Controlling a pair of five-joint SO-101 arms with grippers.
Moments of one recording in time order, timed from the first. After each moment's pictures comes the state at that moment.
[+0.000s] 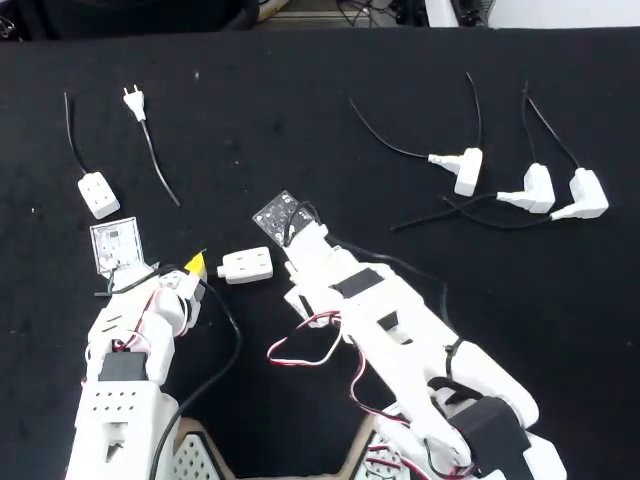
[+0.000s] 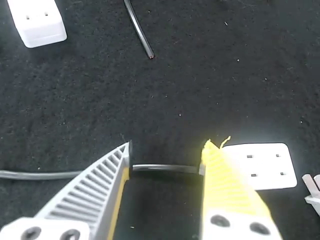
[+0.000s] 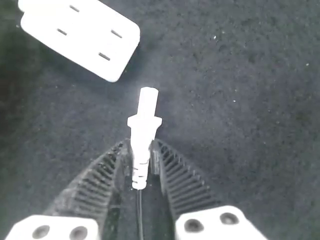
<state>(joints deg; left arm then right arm) -6.9 -74.3 95.3 23.9 8.9 -28.7 -19.7 62.3 32.7 13.8</state>
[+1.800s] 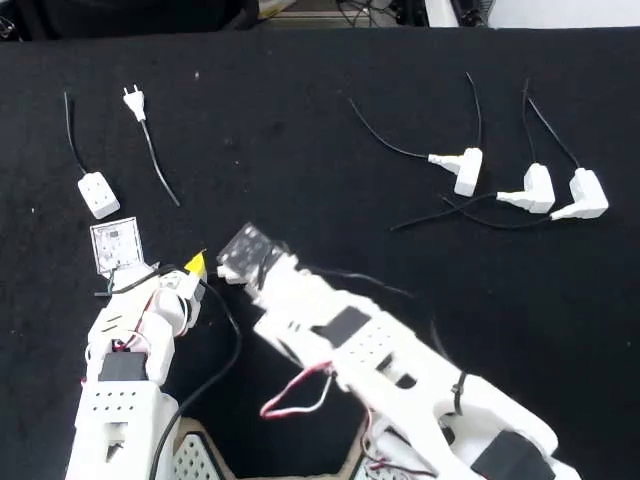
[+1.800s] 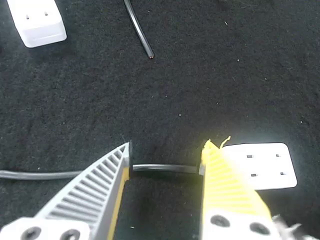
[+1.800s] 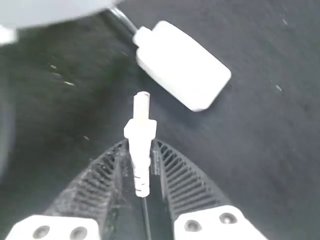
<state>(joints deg) -6.9 -74.3 95.3 23.9 8.9 -43.4 -31.8 70.8 26.2 9.9</state>
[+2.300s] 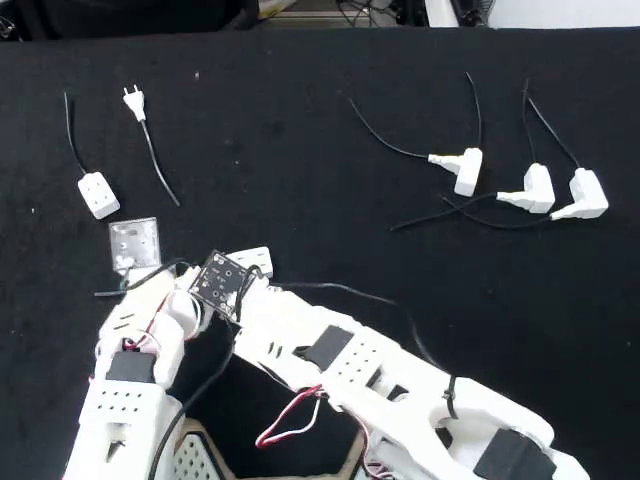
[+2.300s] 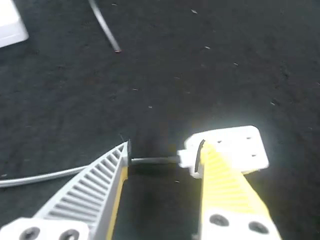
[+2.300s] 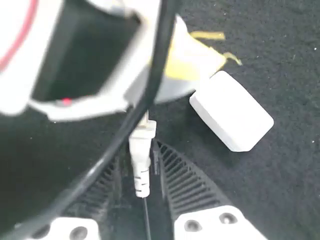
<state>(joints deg) -1.1 -74.3 95.3 23.9 8.9 -50.9 -31.8 71.6 20.5 9.9</state>
